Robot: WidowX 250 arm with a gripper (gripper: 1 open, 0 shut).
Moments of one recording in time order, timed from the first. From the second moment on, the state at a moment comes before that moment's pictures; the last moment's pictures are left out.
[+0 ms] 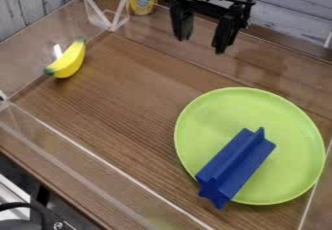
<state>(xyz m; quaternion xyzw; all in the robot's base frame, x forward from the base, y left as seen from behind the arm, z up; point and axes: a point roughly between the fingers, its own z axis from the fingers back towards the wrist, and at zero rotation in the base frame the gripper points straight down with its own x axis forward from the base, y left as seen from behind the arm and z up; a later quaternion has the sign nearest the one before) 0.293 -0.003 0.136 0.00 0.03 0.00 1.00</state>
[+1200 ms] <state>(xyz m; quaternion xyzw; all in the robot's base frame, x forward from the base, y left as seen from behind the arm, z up) 0.241 0.151 0.117 0.02 0.01 0.03 1.00</state>
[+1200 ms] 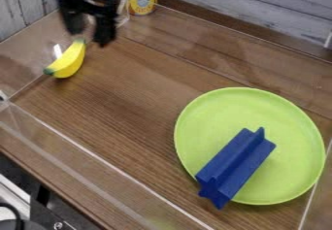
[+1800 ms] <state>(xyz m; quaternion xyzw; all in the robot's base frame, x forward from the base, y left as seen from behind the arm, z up) 0.233 0.188 0.095 0.01 -0.02 0.05 1.00</state>
